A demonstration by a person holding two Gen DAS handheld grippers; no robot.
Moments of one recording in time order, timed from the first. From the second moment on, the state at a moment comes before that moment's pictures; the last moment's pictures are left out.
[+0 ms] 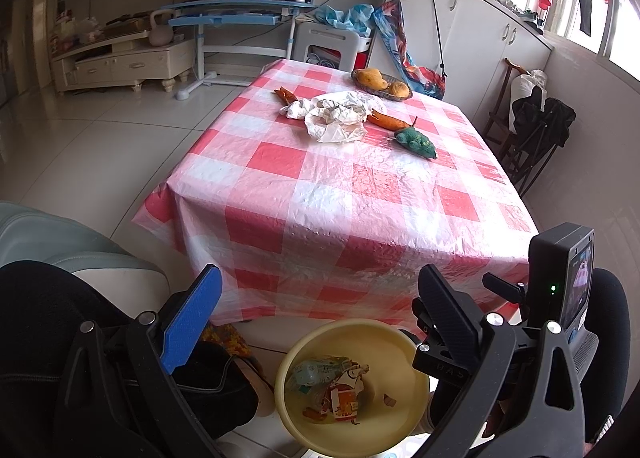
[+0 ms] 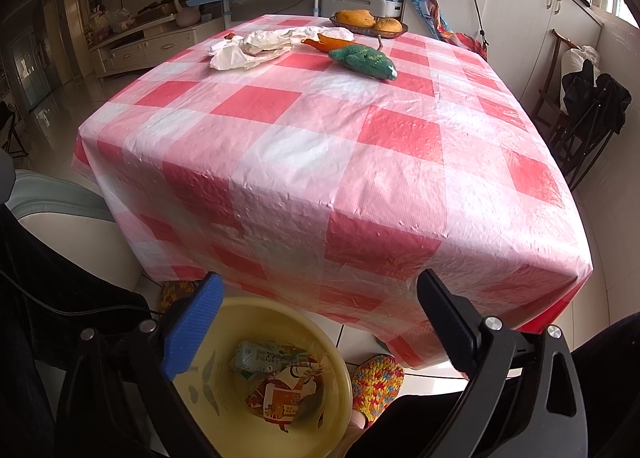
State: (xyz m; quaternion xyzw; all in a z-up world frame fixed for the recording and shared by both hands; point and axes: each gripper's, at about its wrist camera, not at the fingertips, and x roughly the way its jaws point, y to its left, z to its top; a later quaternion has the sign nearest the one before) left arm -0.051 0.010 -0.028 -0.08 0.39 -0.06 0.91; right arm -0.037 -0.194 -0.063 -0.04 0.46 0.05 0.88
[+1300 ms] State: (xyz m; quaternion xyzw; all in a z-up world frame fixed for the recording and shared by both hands) left arm -0.046 0.010 -0.028 -0.08 0.40 -0.05 0.91; right arm -0.037 -0.191 -0.066 -0.04 0.46 0.05 0.88
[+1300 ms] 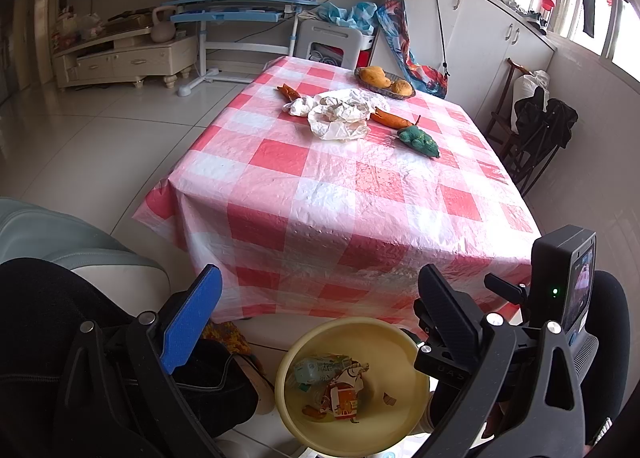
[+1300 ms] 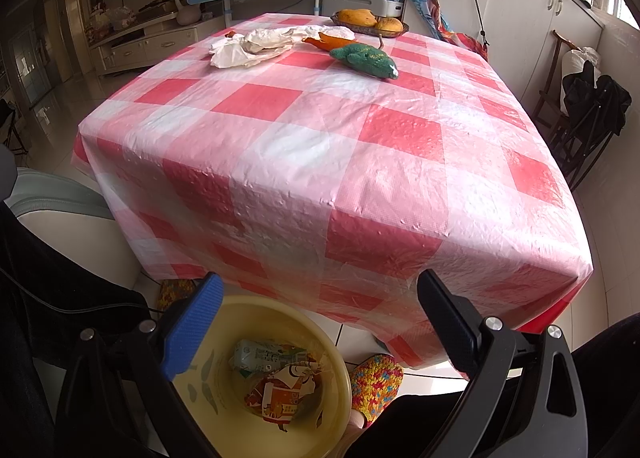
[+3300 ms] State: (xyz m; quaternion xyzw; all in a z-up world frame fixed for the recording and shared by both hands) left arm -0.079 0.057 -0.022 -0.12 0.39 0.00 0.91; right arm 0.033 -0.231 0.011 0.04 0.40 0.08 0.91
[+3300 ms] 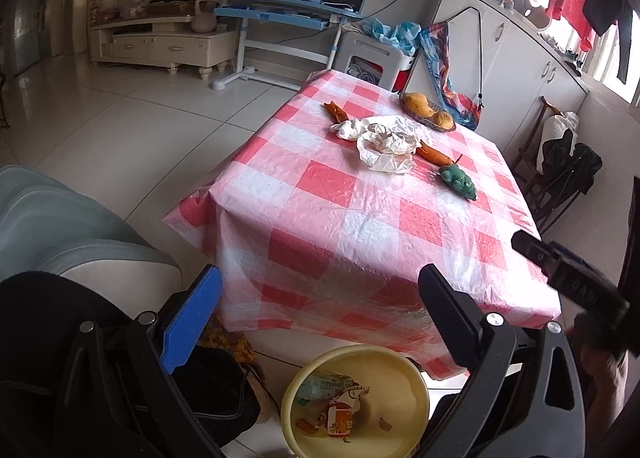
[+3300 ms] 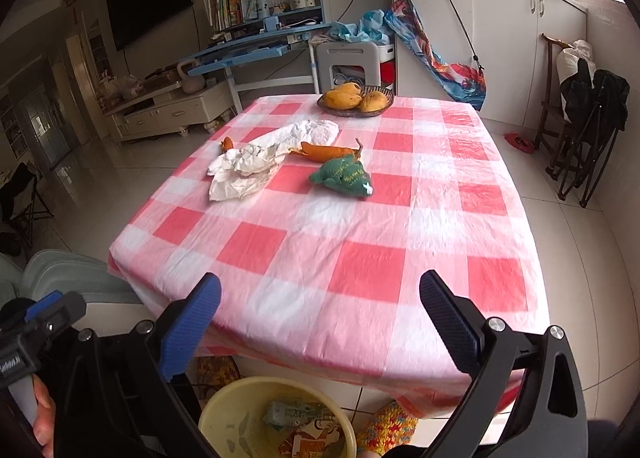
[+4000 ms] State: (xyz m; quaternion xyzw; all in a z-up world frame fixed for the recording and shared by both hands) left arm 0.142 0.015 -0.023 -0.16 0.44 -0.01 0.89; right arm 0.161 -0.228 -0.035 0.00 0.48 0.13 0.87
